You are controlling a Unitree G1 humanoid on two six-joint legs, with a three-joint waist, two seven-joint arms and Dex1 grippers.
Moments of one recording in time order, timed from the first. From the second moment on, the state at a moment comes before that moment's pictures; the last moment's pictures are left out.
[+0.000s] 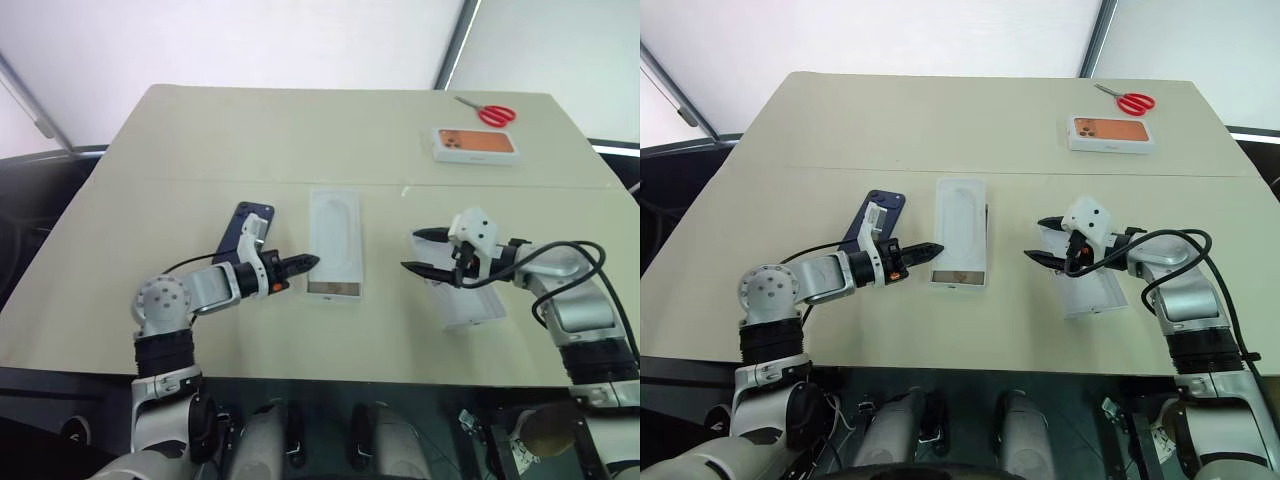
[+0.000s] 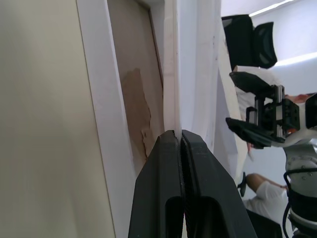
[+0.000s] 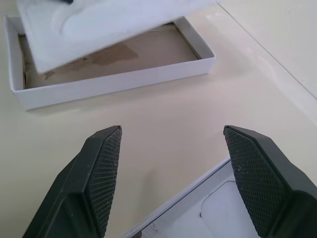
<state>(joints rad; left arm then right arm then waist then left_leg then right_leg) -0.54 0.15 0.37 0.05 -1.04 1.41 -0.14 -0.43 -0.72 0.01 0.15 0.22 0.16 1.06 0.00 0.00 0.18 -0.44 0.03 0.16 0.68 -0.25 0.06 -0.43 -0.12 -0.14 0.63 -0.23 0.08</state>
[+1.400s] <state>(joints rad) -0.54 0.37 0.32 -0.05 -1.00 1.36 -0.34 -0.58 -0.44 0.10 0.15 0.20 0.18 0.90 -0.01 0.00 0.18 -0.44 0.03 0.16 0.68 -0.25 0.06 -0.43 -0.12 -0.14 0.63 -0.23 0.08</state>
